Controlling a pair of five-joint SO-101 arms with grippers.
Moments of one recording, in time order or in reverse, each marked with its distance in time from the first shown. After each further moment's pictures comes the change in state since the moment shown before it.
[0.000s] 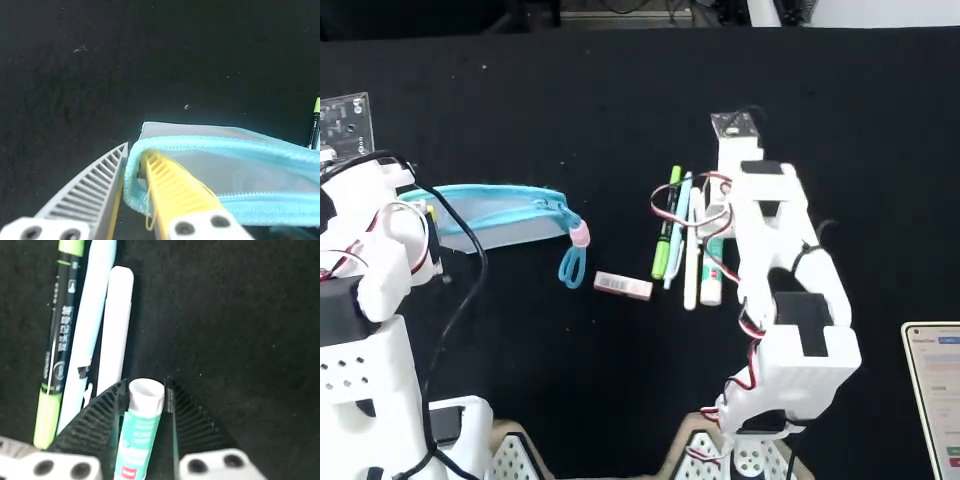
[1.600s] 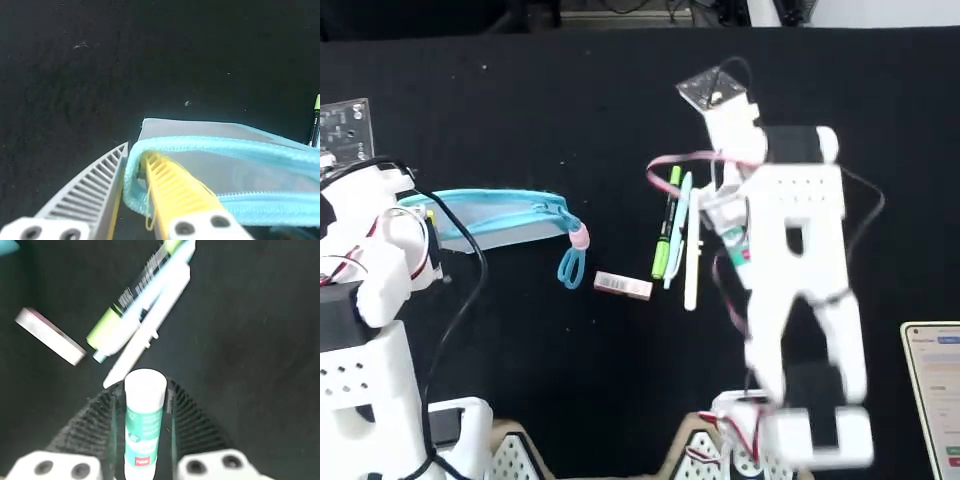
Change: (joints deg) left arm 0.0 0.0 1.5 0.0 0.0; right arm -4.7 -23.8 -16.2 32.4 19.2
